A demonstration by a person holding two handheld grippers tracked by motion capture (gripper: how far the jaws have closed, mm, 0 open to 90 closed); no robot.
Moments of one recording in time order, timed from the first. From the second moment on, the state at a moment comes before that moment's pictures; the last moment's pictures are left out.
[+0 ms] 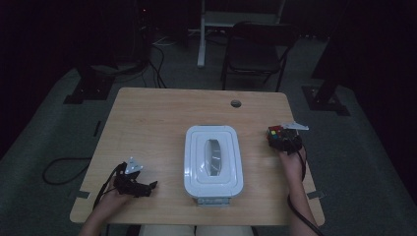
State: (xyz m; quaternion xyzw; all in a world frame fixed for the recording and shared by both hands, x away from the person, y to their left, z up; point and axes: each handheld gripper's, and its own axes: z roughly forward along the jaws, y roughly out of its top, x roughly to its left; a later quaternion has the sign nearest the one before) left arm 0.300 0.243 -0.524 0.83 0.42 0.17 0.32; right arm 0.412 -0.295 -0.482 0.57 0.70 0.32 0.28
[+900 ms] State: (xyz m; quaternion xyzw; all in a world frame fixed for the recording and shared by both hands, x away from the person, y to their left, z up) left arm 0.300 0.246 -0.525 0.84 0.40 0.16 0.33; right arm 0.299 -0.313 -0.486 0.57 0.71 0.30 0.28
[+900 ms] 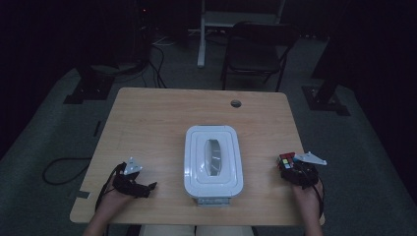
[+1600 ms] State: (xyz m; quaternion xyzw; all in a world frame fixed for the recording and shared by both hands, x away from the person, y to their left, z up) left arm 0.300 0.246 -0.525 0.84 0.40 0.16 0.33; right arm 0.279 -0.321 -0.502 0.58 0.71 0.31 0.25
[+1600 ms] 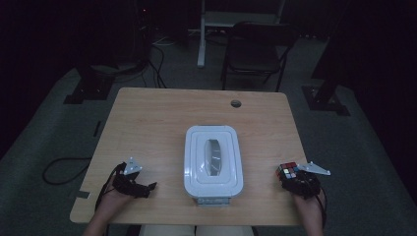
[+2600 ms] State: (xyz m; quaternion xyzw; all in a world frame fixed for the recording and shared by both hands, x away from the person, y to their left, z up) left arm 0.299 0.247 -0.524 0.84 0.39 0.16 0.33; right arm 0.311 -0.274 -0.454 0.50 0.73 0.41 0.24
